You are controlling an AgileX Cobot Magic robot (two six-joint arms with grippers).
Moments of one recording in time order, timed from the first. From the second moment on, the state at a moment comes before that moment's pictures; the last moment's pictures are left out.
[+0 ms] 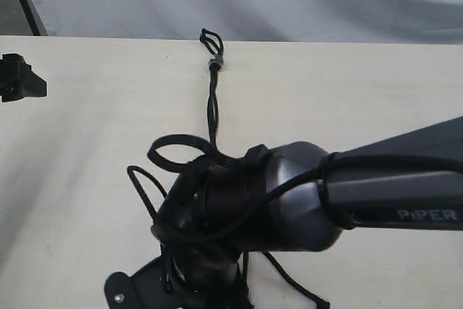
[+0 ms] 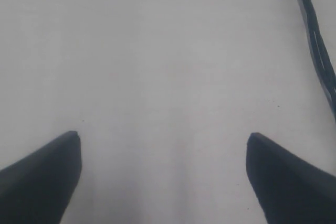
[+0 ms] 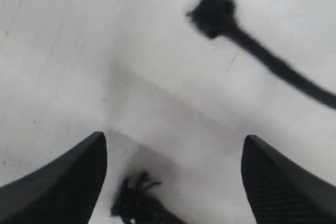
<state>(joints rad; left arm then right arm) 0.25 1.41 -0.80 -0.78 0.46 0.74 1.16 1.90 -1.09 -0.10 0.76 -0.92</state>
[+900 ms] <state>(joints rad) 0.25 1.41 -0.80 -0.80 0.46 0.74 1.16 2.05 -1.40 -0.11 0.81 -0.18</state>
